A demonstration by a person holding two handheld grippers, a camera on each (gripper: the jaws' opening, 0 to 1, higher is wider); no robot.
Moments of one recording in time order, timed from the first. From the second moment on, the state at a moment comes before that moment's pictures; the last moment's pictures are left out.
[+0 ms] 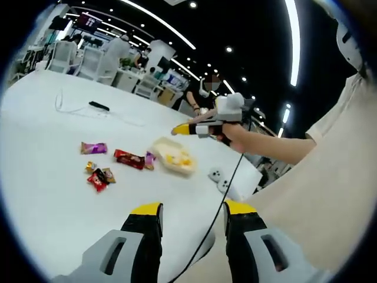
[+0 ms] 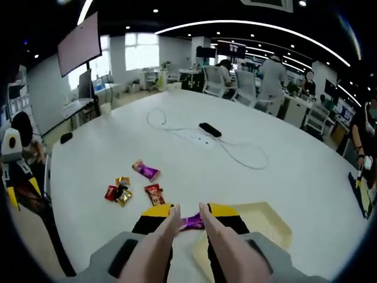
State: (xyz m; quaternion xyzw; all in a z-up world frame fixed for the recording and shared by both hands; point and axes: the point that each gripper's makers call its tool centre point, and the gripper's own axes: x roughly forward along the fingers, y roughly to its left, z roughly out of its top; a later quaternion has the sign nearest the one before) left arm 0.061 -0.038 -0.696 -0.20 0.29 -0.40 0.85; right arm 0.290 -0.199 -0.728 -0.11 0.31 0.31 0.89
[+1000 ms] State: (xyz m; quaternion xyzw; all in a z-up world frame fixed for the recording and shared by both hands) left arm 0.064 -0.007 -0.705 -0.21 0.33 -0.39 0.84; right arm 0.284 -0.194 -0.810 0.06 0.41 0.19 0.89
